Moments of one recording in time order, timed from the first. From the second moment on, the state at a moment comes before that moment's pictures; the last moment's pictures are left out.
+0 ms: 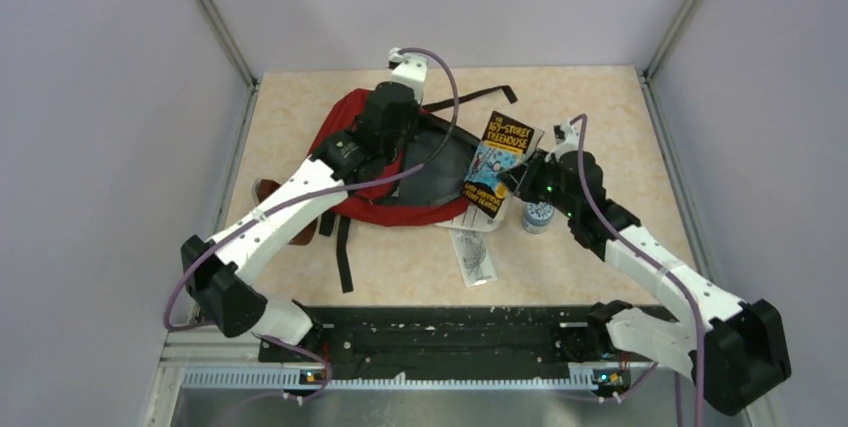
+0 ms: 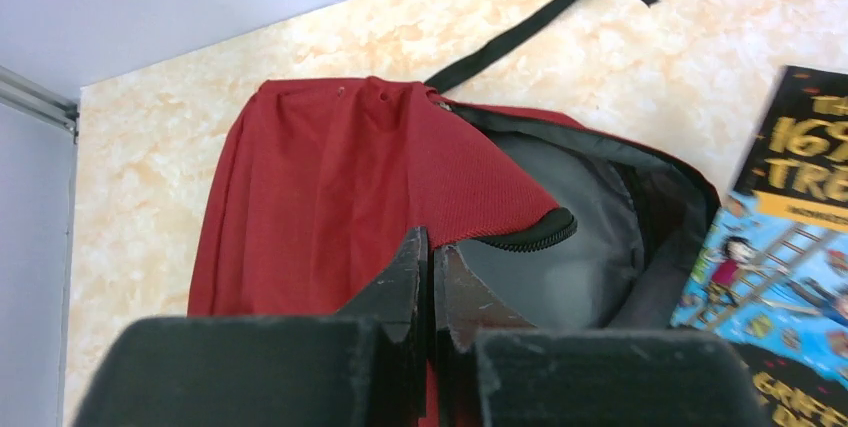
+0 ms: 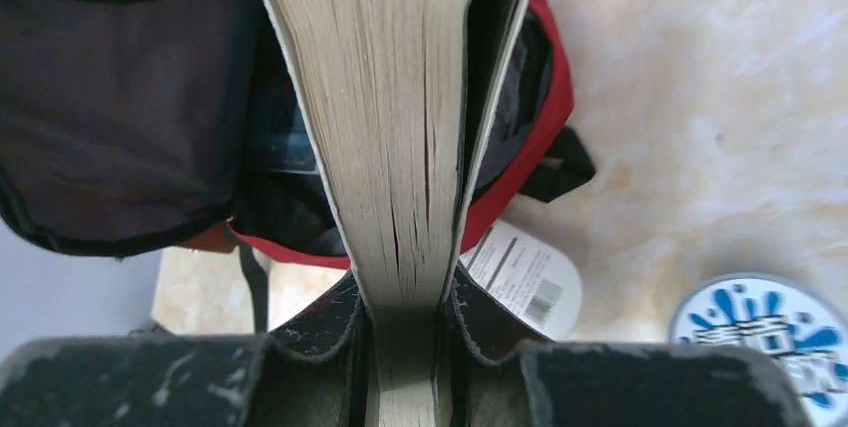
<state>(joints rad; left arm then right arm) -0.73 1.48 1.47 -0.39 -0.51 -0.06 0.47 0.98 0.67 -0.02 -0.05 0.66</state>
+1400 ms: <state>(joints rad) -0.64 1.21 1.17 -0.29 -0.10 -0.12 0.82 1.55 0.75 0.47 -0.04 1.14</state>
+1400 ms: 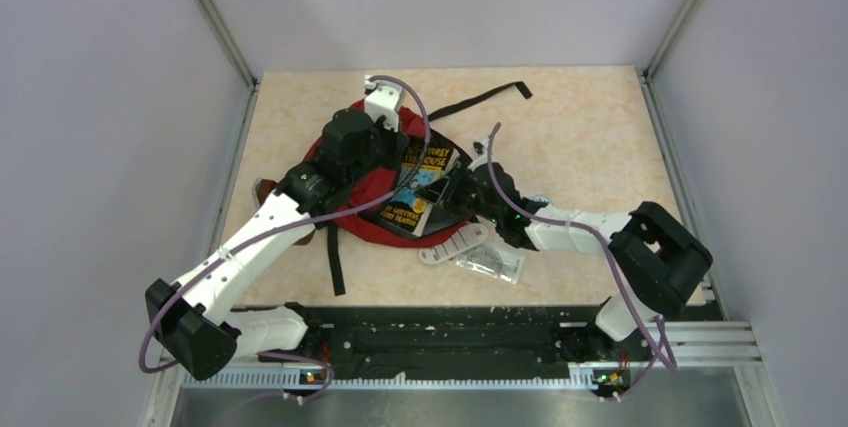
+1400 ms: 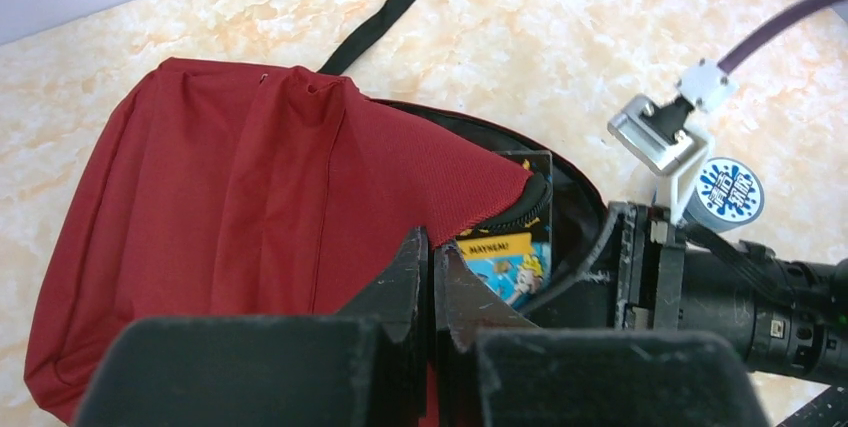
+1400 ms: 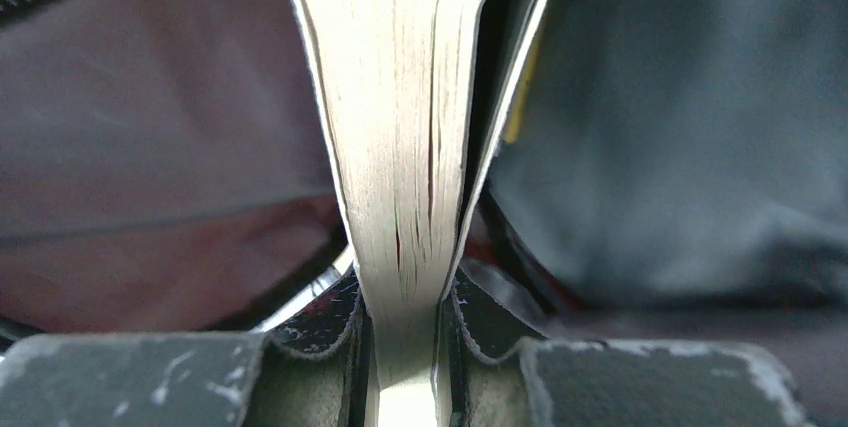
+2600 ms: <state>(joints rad) -0.63 1.17 1.15 -0.28 -0.04 -0.13 0.88 2.08 1.19 0.55 0.23 0.74</state>
